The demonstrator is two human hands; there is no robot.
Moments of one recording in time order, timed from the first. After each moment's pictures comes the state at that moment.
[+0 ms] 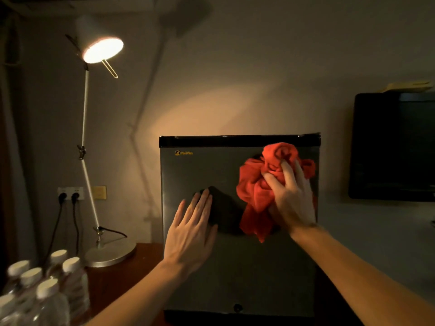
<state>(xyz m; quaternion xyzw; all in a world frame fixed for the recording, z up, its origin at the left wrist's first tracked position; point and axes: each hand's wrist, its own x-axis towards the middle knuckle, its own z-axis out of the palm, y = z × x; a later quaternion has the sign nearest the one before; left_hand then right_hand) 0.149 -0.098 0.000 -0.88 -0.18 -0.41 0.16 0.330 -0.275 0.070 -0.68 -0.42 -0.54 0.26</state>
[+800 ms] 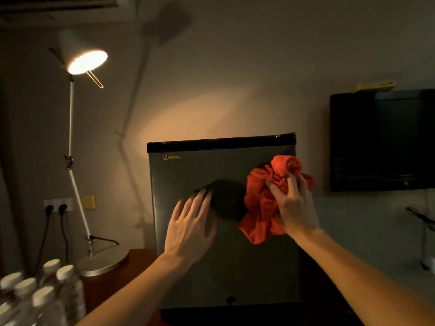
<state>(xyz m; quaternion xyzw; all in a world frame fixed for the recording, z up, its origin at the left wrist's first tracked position) 0.150 -0.127 0.017 -0.87 -0.17 -0.43 0.16 0.337 -0.324 0.046 -0.79 -0.37 -0.45 0.18</state>
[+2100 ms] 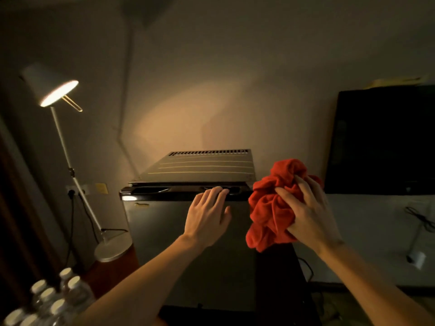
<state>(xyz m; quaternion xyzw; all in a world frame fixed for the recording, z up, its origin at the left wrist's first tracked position) 0.262 -0.238 0.197 -0.90 -0.12 -0.41 0.10 0.429 -0.450 0.211 -0.72 -0.49 -0.43 0.25</state>
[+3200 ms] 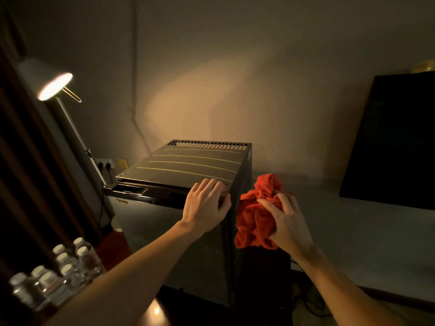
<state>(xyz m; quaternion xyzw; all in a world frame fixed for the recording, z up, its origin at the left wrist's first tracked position) 0.362 -0.280 0.253 -0.90 -0.24 -0.36 0.10 0.551 -0.427 0.196 -0.72 -0.59 -0.20 0.30</state>
